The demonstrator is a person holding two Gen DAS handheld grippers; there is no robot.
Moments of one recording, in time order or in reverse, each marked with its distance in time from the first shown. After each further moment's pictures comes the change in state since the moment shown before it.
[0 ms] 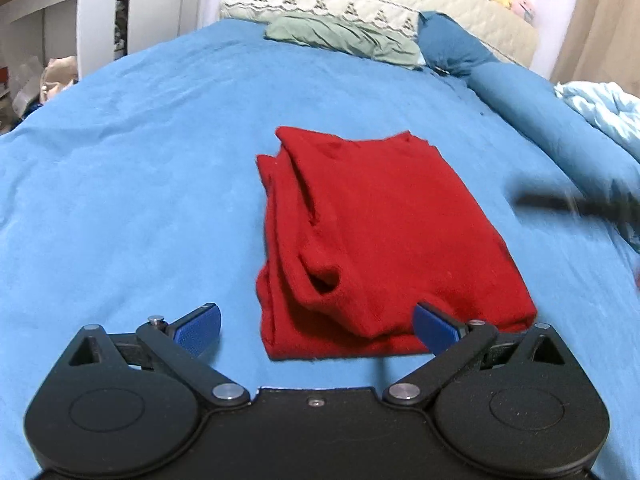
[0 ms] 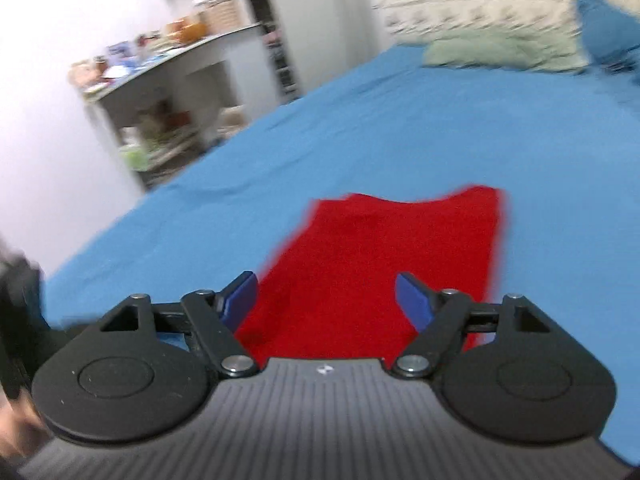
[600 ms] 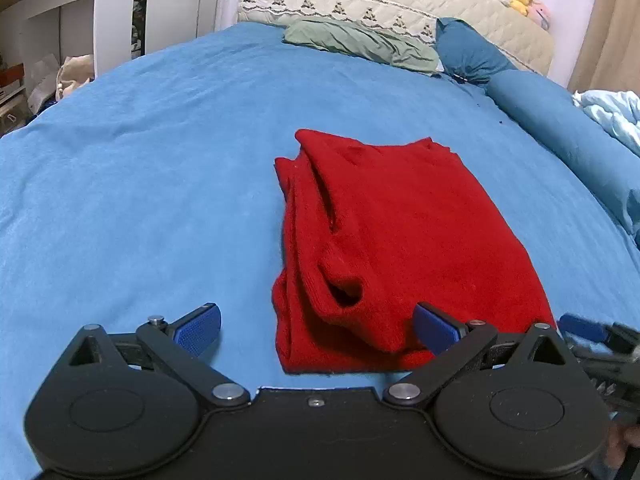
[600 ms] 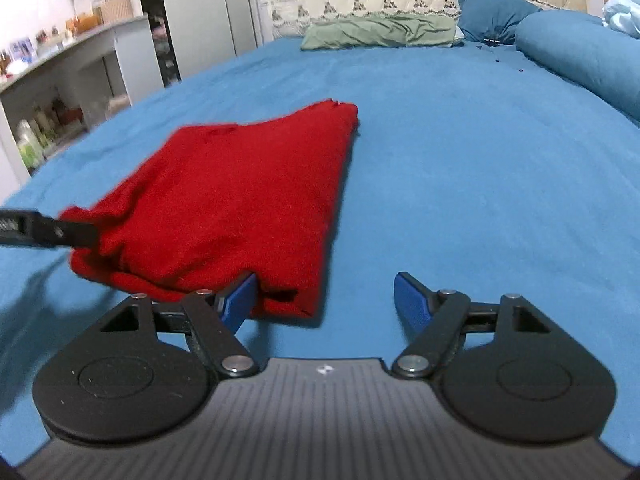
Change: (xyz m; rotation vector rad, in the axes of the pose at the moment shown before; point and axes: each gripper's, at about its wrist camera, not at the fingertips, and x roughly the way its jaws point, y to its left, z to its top) left arm 0.016 0.006 0.002 -0.024 -0.016 0.046; right arm 0.003 -0.033 -0.111 0.090 -0.006 -0.319
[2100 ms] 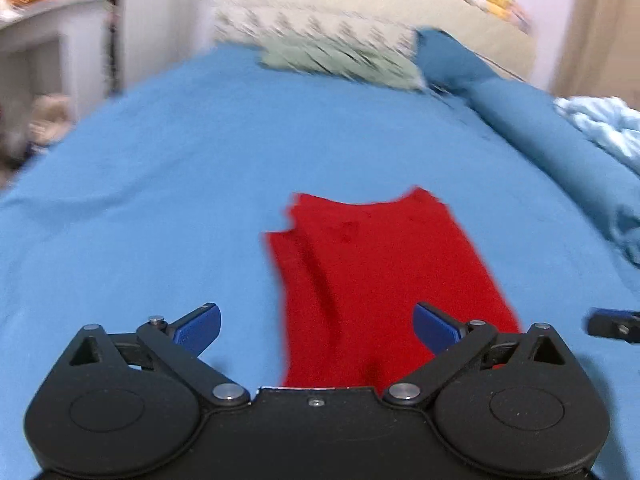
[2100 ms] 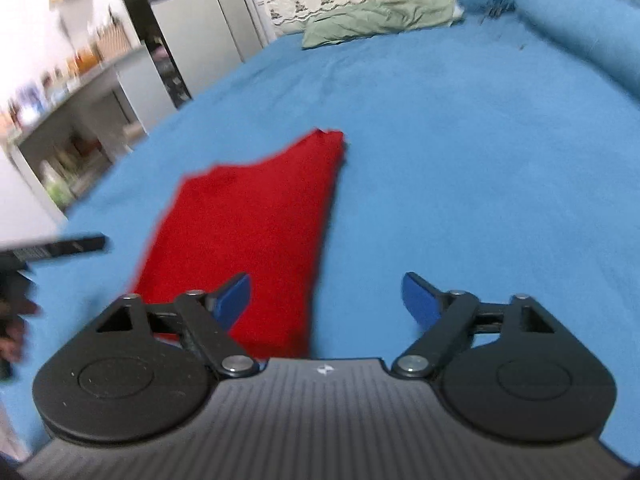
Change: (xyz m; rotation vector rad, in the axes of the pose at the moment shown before) left arm 0.005 0.003 0.077 0.071 0.014 -0.090; right arm -0.034 -0.066 0.071 0.159 0.078 0.176
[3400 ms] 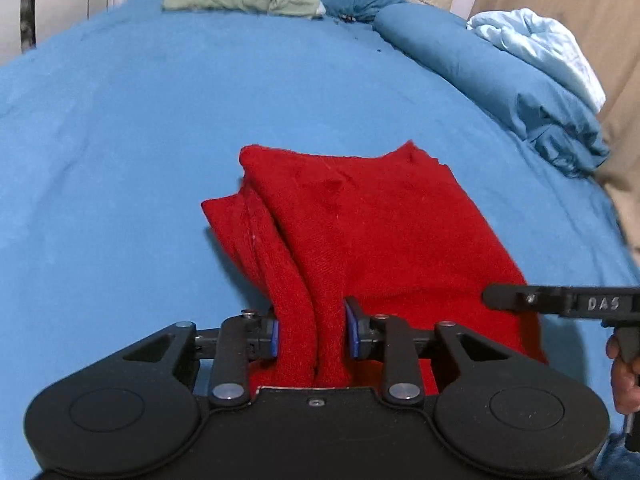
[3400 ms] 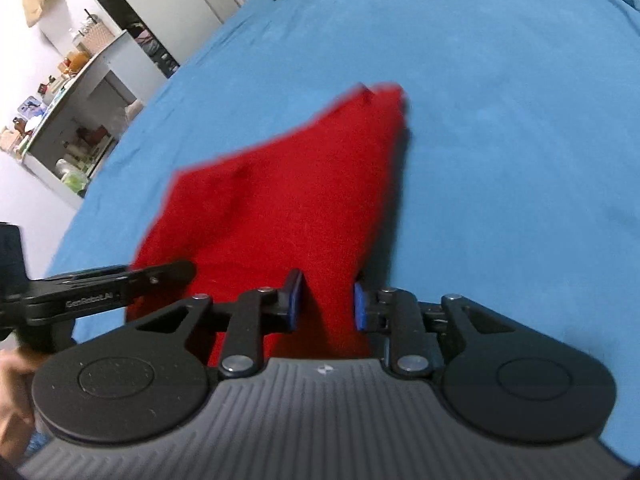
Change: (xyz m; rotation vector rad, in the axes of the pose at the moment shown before) left arm -0.030 -0.159 -0.139 0.095 0.114 -0.118; right arm -0.082 -0.056 -0.097 0.153 0.133 0.032
